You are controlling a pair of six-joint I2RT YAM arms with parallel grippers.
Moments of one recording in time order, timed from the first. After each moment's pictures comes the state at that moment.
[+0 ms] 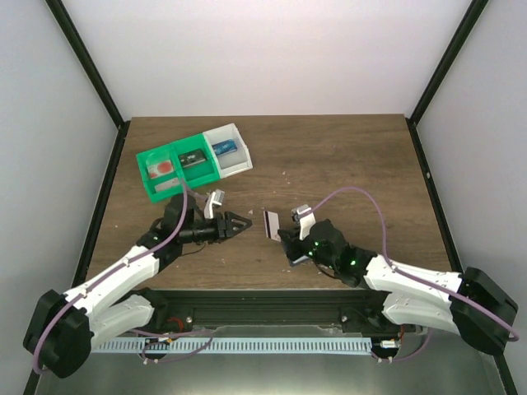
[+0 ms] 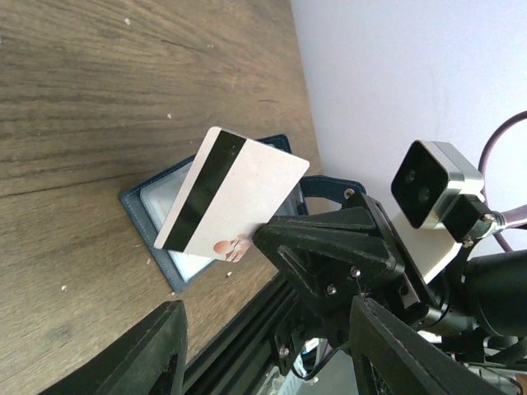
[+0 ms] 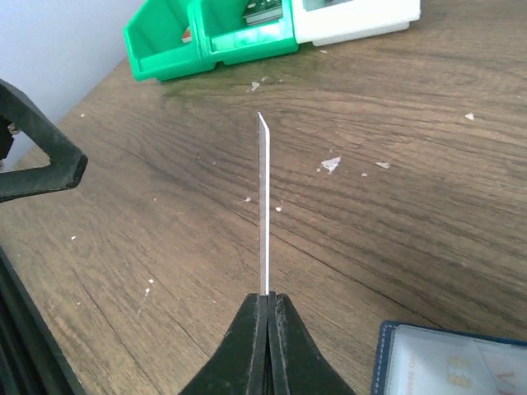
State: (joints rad) left arm -0.56 0.99 0.50 0.04 0.65 -0.95; right arm 0.93 1.04 0.39 0.22 0.05 0.45
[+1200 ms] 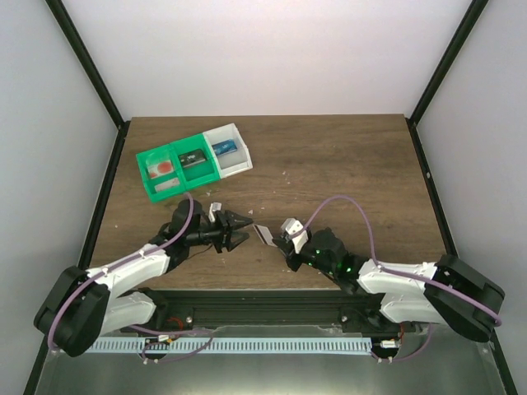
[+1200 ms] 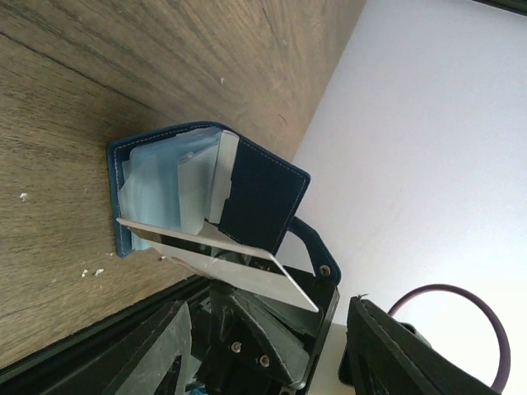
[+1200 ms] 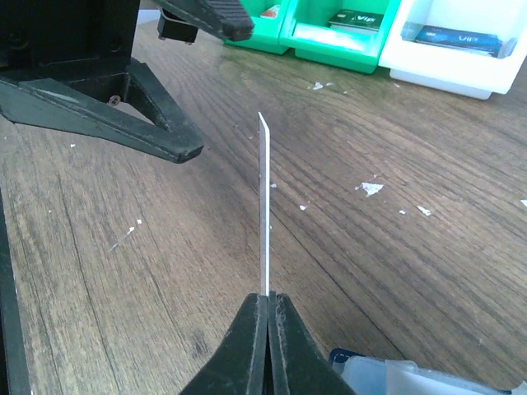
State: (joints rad) left arm -0.56 1.14 0.40 0.31 0.64 -1.62; right arm 0.93 1.16 0.25 0.57 -0.06 0.03
